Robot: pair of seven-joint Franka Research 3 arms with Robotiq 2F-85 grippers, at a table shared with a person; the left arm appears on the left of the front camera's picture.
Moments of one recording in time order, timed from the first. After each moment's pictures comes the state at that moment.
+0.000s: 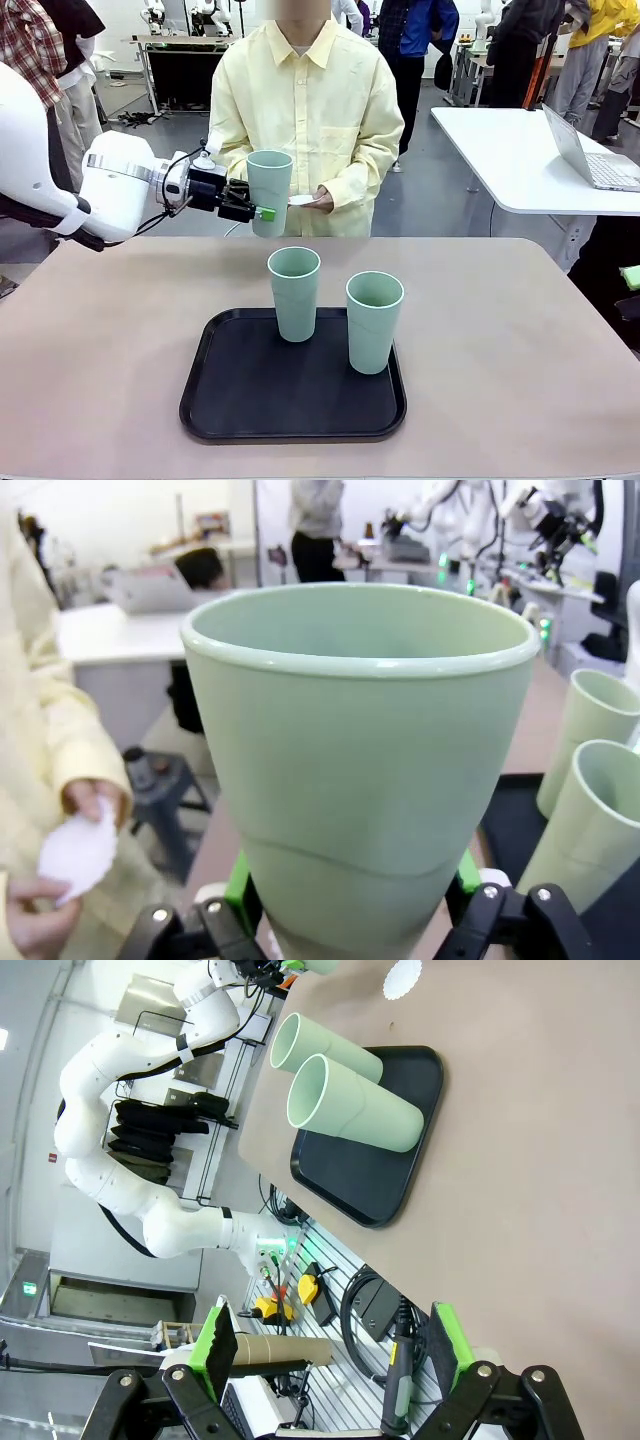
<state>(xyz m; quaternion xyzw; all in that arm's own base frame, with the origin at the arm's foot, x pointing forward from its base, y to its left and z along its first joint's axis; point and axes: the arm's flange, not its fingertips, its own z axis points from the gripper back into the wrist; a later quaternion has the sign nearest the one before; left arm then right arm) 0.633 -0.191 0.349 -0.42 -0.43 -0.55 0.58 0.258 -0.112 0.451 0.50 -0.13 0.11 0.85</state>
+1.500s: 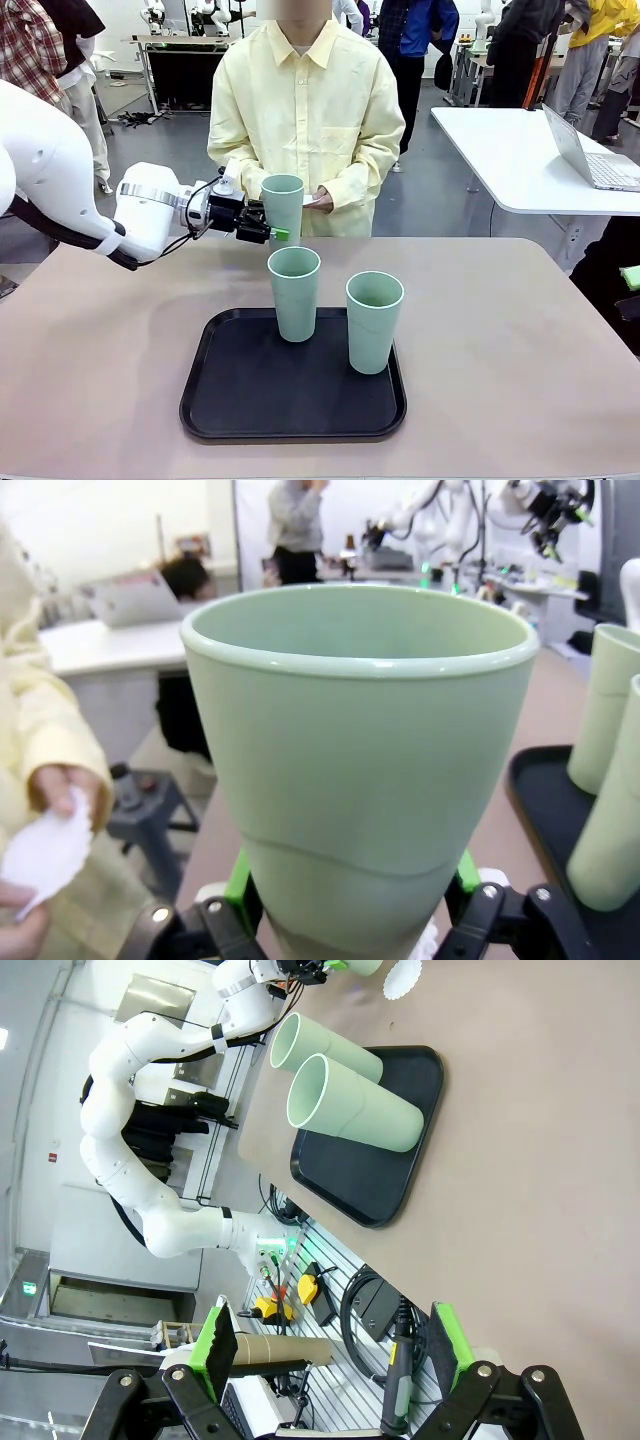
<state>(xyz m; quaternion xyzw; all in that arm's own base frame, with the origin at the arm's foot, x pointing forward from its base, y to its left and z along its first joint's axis) 0.667 -0.216 0.278 -0.45 -0.44 -0.56 0.54 0.258 -0.112 0.451 0.50 -0.13 0.12 0.85</state>
